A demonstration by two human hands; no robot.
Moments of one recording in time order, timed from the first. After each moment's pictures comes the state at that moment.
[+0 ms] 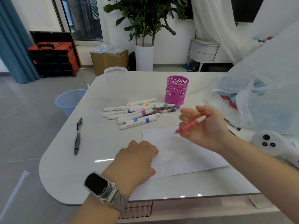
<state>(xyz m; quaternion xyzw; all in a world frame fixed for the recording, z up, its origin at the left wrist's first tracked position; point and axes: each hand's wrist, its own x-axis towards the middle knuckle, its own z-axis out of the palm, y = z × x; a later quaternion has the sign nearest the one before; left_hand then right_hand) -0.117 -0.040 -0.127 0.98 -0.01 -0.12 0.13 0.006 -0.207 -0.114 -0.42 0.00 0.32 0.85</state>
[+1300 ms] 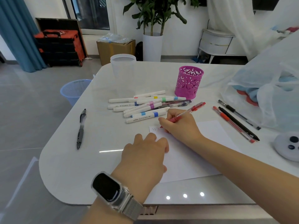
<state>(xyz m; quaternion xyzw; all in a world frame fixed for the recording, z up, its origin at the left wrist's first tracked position) -0.112 -0.044 -0.133 0.99 0.03 -0.08 0.12 0.021 -0.135 -0.179 -0.84 -0.22 -0.02 0.50</state>
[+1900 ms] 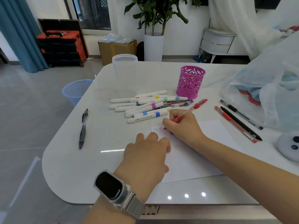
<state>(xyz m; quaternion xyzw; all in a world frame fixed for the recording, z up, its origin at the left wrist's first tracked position) -0.108 -0.044 -0.133 0.99 0.04 -0.09 0.12 0.023 -0.137 -0.179 -0.83 -0.22 -0.01 0.50</state>
